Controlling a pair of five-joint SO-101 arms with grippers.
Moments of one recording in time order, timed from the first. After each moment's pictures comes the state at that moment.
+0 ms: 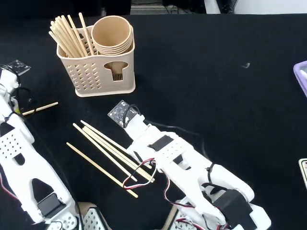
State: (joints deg) left arm -44.0 69.0 -78.6 100.8 -70.9; right arm -36.7 -19.1 63.3 29.8 11.8
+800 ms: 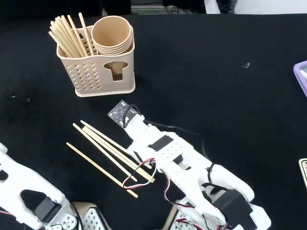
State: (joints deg) left arm -59.3 47.6 -78.5 100.5 -37.2; right arm -36.7 -19.1 63.3 29.8 11.8
